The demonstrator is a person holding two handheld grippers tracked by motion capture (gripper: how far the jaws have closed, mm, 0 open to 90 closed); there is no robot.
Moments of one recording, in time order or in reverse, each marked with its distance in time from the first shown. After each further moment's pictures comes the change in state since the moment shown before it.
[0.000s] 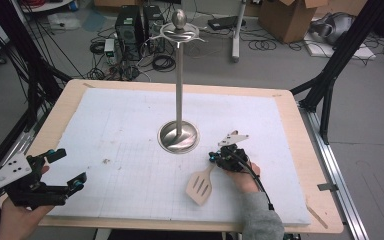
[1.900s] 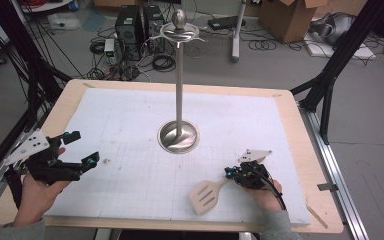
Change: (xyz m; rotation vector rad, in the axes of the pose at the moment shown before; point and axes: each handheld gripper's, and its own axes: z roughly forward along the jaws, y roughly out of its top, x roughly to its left) left arm 0.021 0.014 0.046 -0.017 -0.032 -0.039; right arm 0.002 -0.045 -0.055 0.016 0.056 0.019
